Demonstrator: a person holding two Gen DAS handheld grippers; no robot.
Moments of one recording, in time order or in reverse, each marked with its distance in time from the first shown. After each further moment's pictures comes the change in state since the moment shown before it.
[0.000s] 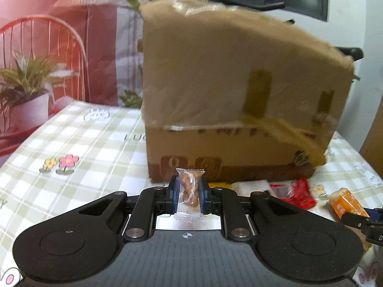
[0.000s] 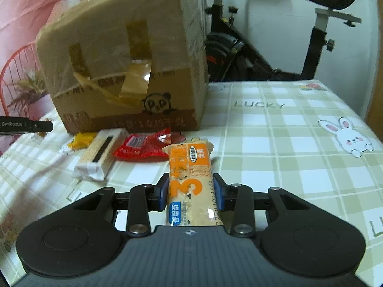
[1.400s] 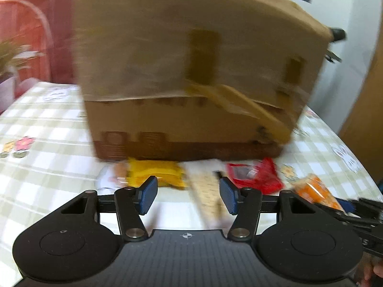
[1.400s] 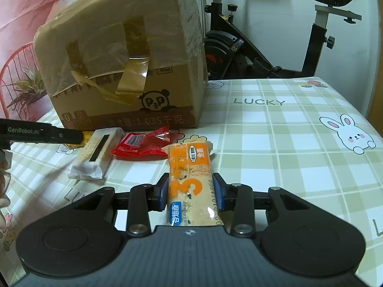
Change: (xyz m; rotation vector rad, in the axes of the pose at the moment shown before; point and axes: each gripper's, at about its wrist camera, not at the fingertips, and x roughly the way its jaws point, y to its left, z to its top) left arm 0.027 -0.036 -0.009 -0.007 0.127 -0.096; right arm 0.007 0.001 -0.001 0.003 0.017 0.008
